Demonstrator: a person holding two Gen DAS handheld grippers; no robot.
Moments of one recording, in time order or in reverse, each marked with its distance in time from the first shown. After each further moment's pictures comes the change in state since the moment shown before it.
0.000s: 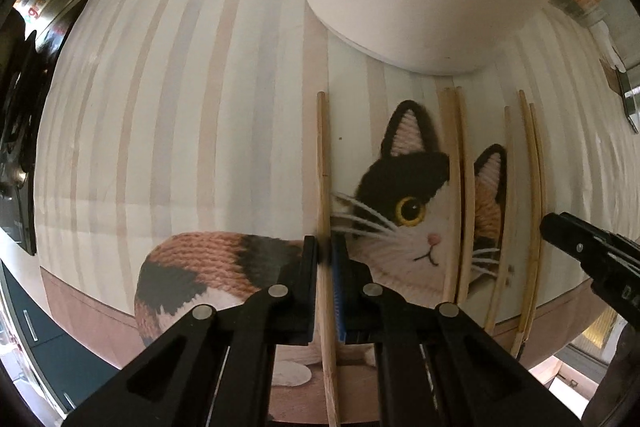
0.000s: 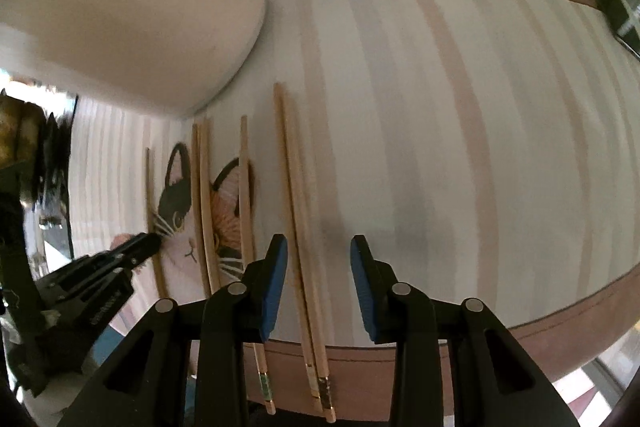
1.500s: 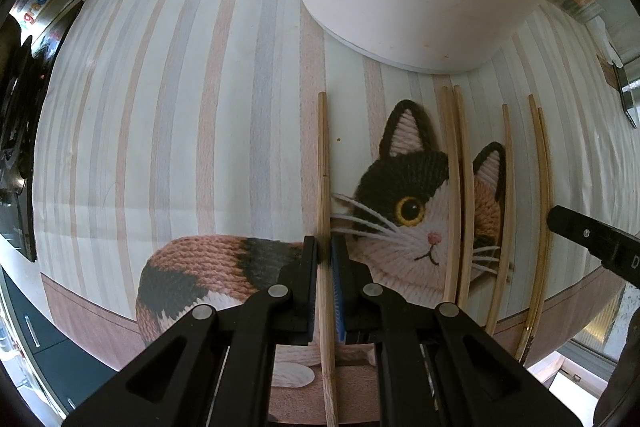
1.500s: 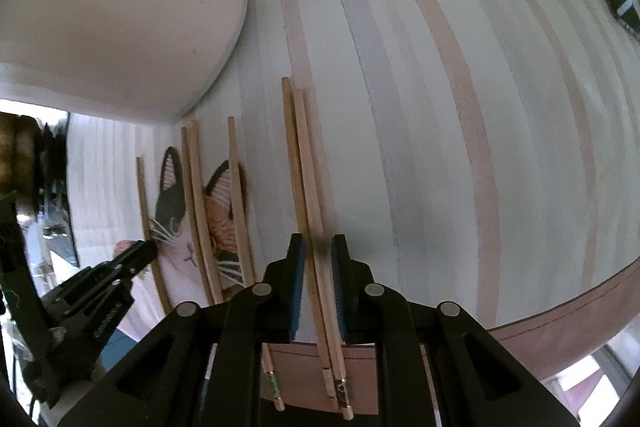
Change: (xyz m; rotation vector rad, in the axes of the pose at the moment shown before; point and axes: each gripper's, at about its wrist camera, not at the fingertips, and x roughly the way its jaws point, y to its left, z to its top) left arm -0.001 -0.005 0.000 0.023 0.001 -0.004; right arm 0.013 -0.007 0.010 0.060 0.059 -0.006
